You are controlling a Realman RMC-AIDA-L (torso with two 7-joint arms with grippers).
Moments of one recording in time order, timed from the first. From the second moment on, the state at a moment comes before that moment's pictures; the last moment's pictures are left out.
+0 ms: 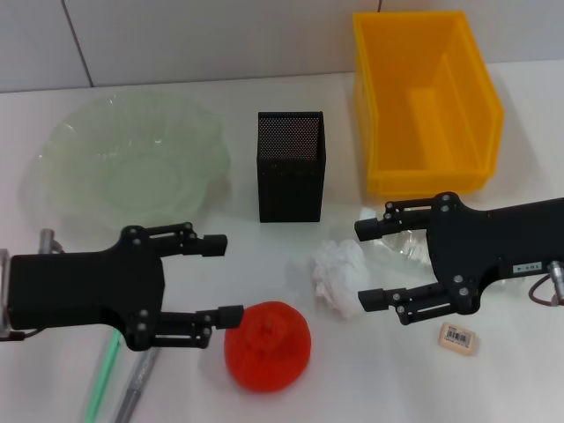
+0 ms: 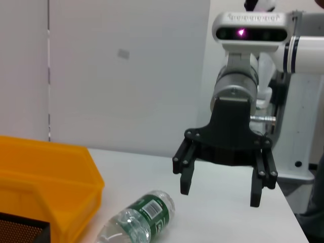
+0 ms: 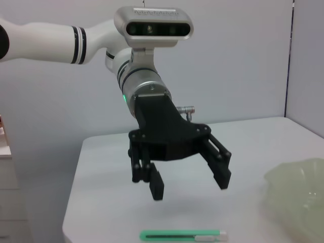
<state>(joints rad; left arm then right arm) -0.34 -2.07 1.11 1.00 1.71 1.72 -1.39 0.31 2.08 -1.02 -1.18 -1.81 -1.78 1.47</state>
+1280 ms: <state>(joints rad) -0.39 -2.07 1.36 0.84 1.74 1.44 -1.37 0.27 2.08 -1.01 -1.21 -1.82 -1.79 1.47</state>
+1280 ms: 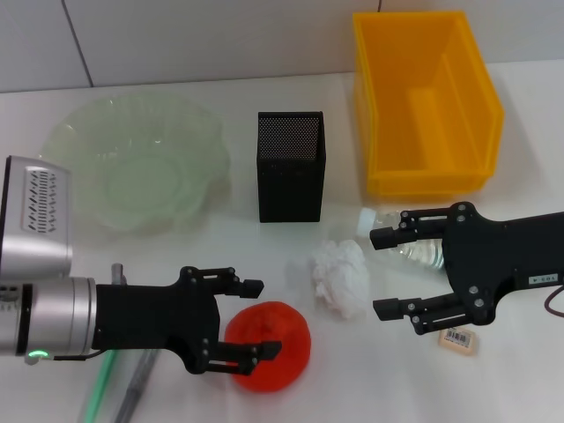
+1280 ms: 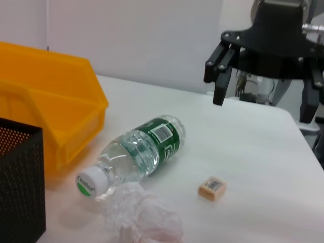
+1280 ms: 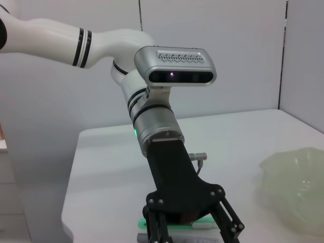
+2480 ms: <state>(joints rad) -0.38 -2.07 1.43 0.82 1.73 1.34 -1.29 0.26 2.08 -1.01 -1.24 -1.82 -1.79 1.48</state>
